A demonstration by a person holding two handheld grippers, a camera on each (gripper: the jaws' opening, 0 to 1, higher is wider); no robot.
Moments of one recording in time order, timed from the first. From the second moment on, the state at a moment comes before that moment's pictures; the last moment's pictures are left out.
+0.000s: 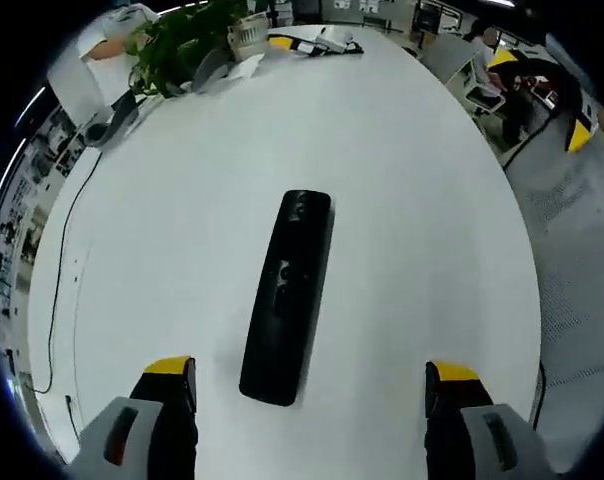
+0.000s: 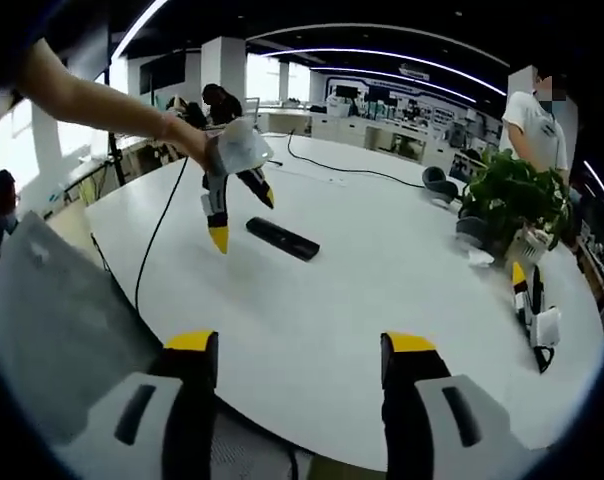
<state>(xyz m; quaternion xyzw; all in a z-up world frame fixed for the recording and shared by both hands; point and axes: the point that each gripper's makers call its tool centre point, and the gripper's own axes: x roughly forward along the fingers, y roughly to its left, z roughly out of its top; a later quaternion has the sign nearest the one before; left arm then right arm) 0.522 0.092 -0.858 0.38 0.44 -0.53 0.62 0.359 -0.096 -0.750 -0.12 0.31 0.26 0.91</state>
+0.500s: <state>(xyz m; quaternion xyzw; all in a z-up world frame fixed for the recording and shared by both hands) 0.541 0.078 -0.867 0.35 0.42 -0.55 0.63 0.359 -0.095 -0.749 -0.10 0.31 0.26 0.91</state>
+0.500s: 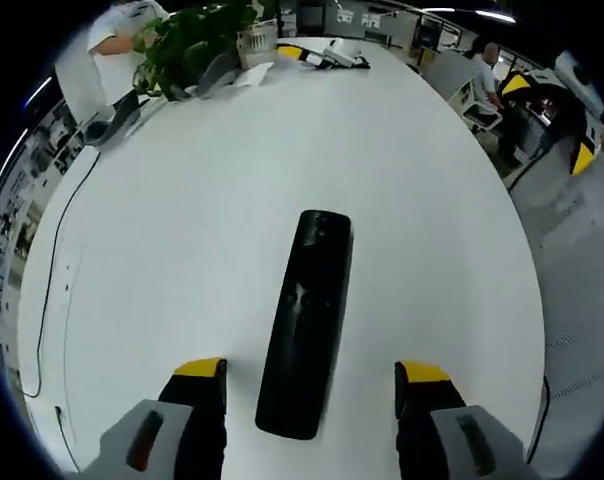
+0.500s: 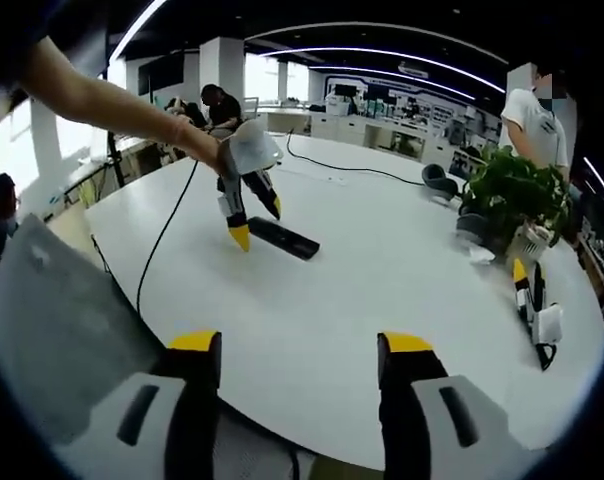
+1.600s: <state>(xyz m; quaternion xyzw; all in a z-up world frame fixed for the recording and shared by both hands) 0.529 0.070 -0.866 0.35 0.39 -0.56 0.64 0.362 -0.106 -0.751 -0.12 0.31 0.24 0.91</state>
